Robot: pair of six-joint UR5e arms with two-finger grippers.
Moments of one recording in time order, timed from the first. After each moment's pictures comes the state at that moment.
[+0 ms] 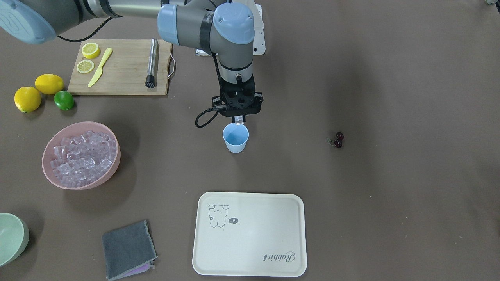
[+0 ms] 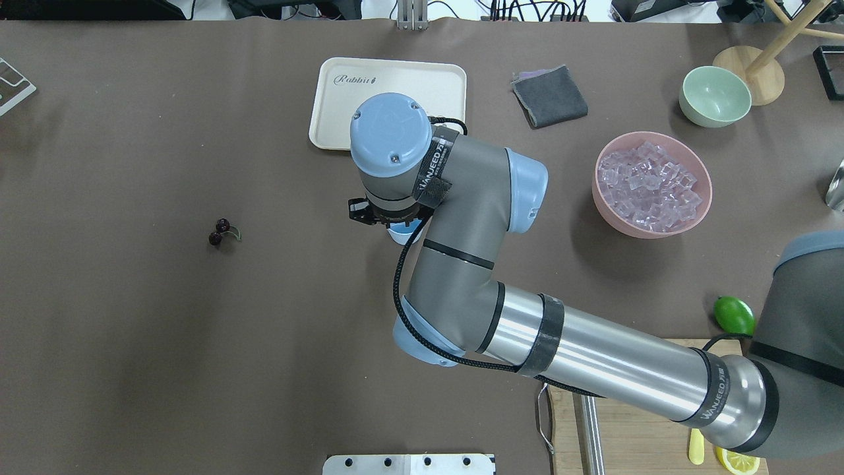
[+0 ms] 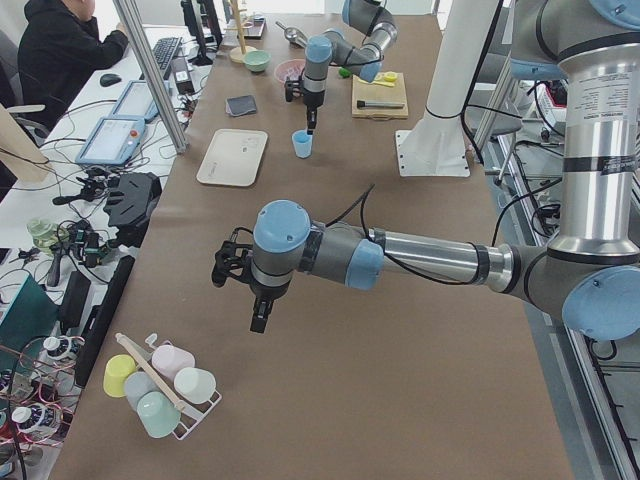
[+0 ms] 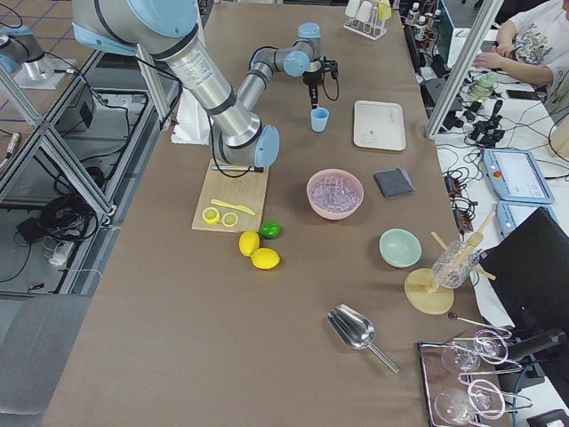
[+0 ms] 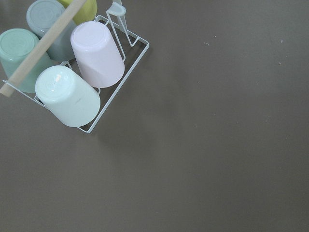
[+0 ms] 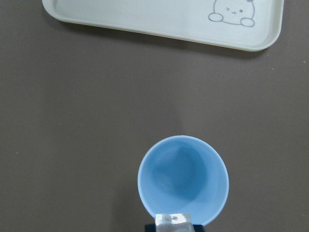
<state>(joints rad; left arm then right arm) -1.64 -1.52 -1.75 -1.73 -2.39 -0.05 0.51 -0.64 1.47 -1.63 1.79 1.11</state>
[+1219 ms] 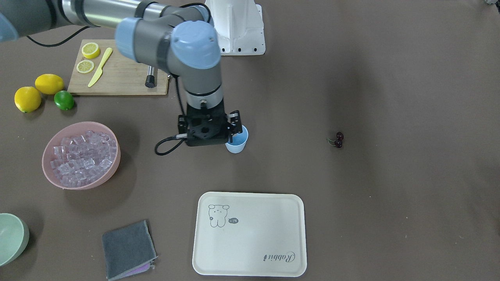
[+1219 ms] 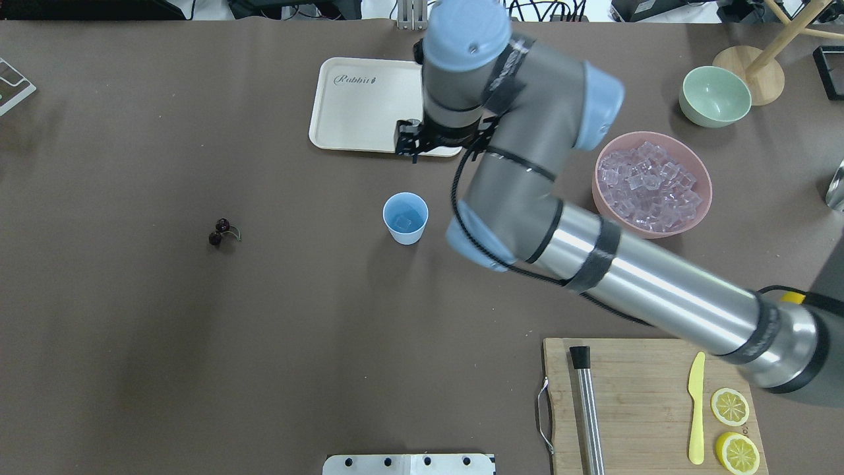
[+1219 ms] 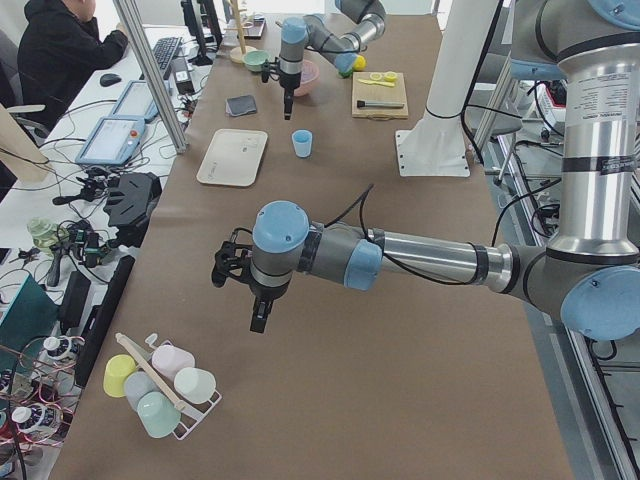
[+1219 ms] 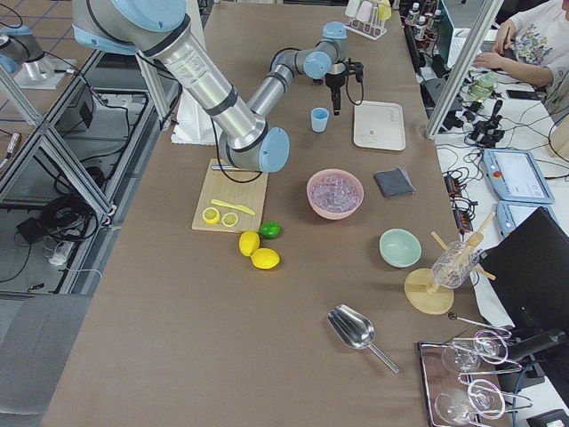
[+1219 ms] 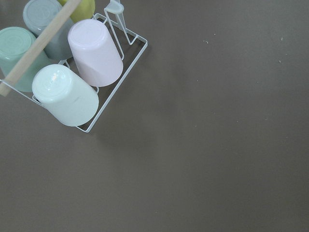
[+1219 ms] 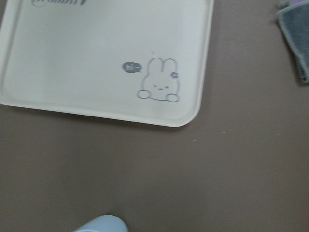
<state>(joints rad) -1.63 -1.52 -1.75 -1.73 -2.39 -0.05 0.73 -0.73 1.55 -1.66 1.97 0.98</state>
